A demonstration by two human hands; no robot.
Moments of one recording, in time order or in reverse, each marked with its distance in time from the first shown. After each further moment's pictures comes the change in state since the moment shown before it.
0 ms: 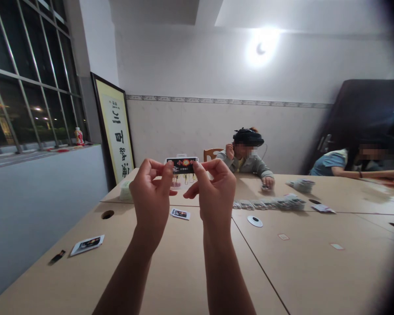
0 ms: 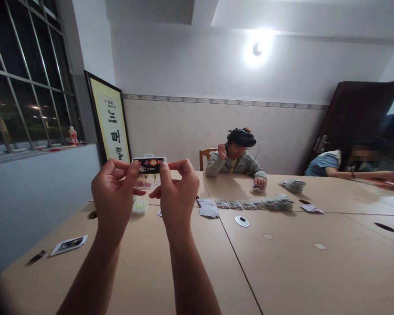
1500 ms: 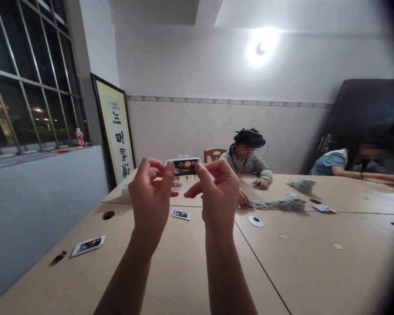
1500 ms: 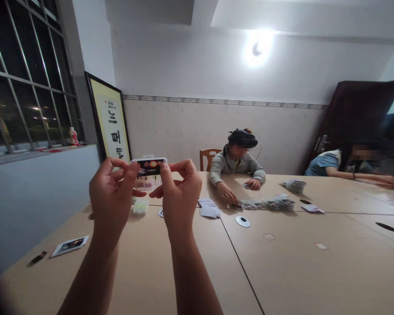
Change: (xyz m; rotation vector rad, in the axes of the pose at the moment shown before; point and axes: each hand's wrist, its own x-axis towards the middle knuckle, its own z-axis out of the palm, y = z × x) left_hand 0.000 0.005 -0.006 -0.023 -0.056 0.002; right_hand -0.002 -0.002 -0.001 0.105 0.014 -0.017
